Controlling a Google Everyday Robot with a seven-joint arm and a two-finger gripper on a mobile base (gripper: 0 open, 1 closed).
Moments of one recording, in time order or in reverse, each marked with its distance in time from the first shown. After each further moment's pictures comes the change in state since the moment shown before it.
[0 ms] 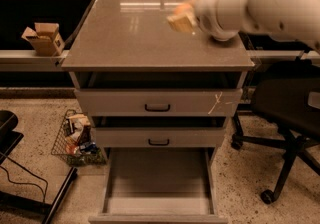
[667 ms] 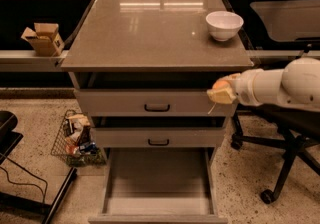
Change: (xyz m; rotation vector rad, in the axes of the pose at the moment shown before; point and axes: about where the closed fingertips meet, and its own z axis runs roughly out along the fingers) arm 0.241 0.023 -0.036 -0.088 0.233 0.161
